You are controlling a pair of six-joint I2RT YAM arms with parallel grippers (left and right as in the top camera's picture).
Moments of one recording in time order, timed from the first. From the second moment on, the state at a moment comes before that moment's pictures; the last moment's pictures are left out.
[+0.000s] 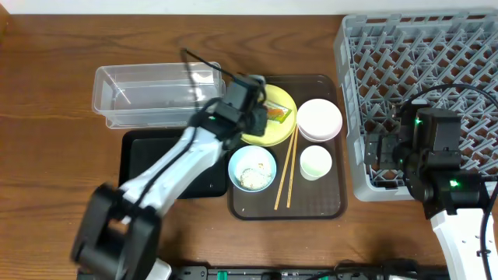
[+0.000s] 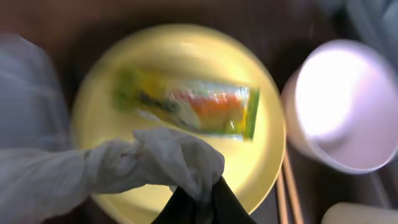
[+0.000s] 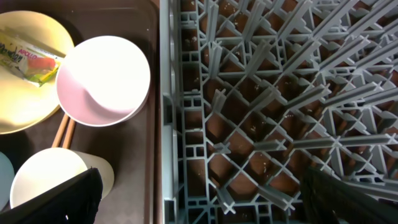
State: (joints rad) left arm -0.49 1.64 1.11 -0.33 0.03 -0.30; right arm 0.04 1.04 0.92 -0.77 0.02 0.05
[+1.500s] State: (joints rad) left arm -0.53 1.96 1.12 -0.07 0.10 -0.97; right arm 0.04 1.04 0.93 -0.78 0.02 0.05
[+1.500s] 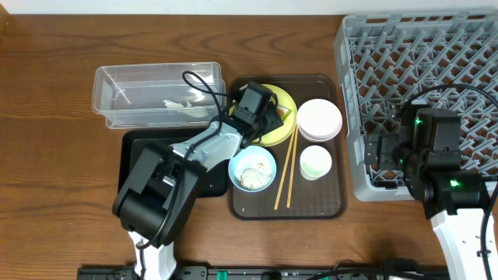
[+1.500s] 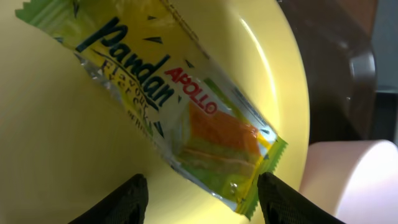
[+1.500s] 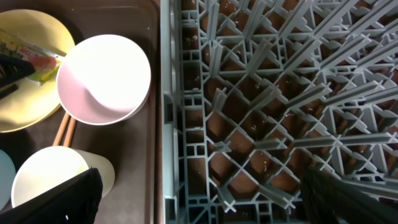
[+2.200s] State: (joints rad) left arm -0.53 2.00 1.12 0.00 0.00 -1.01; right arm 0.04 1.04 0.93 -0.78 0.02 0.05
